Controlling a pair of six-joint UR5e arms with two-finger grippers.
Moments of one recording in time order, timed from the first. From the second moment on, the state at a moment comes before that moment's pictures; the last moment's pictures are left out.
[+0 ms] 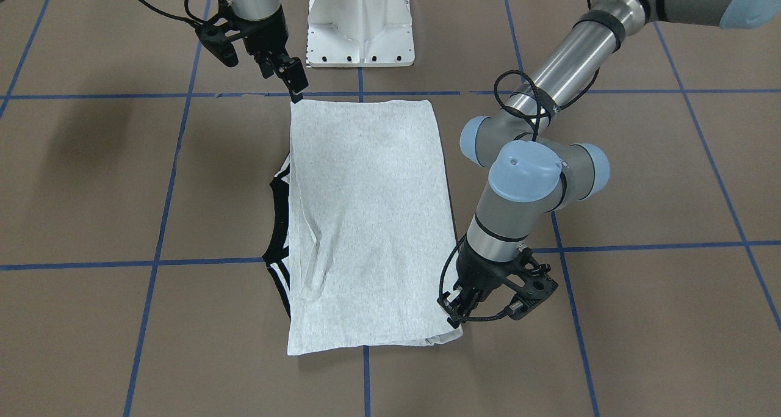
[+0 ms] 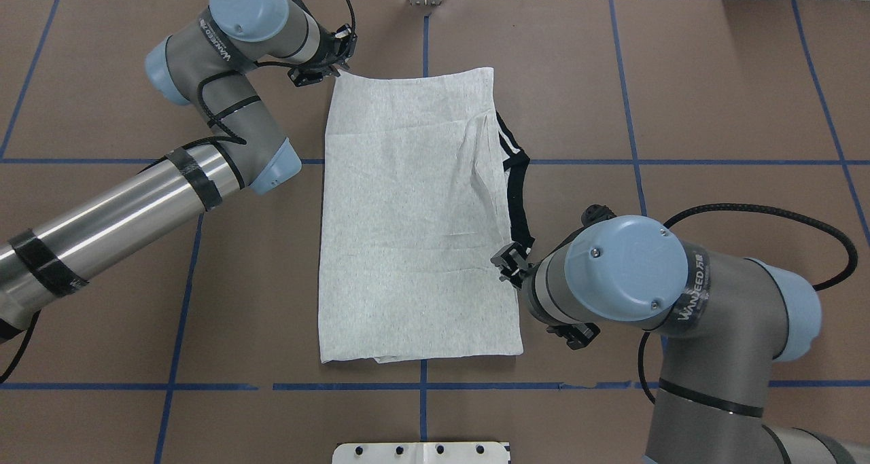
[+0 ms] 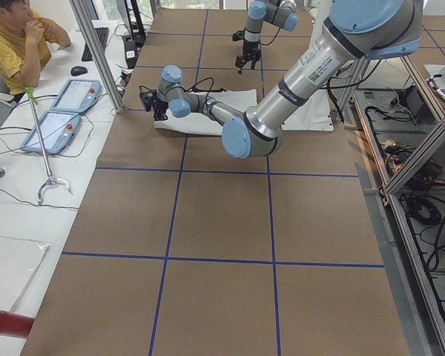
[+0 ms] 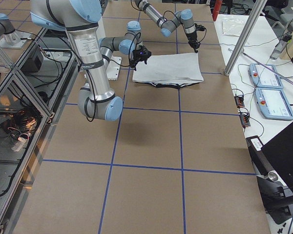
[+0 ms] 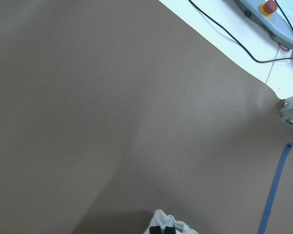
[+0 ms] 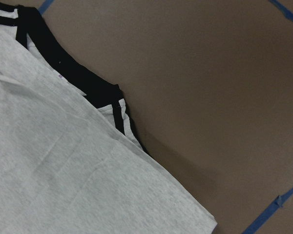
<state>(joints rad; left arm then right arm) -0.82 -2.42 -1.09 -2.25 -1.82 -1.68 0.34 -1.15 2.14 -1.75 1.70 2.17</state>
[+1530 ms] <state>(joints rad) -0.81 -2.29 -1.23 -2.25 -1.81 -1.68 0.17 -0.99 1.83 -1.72 1.46 2.59</state>
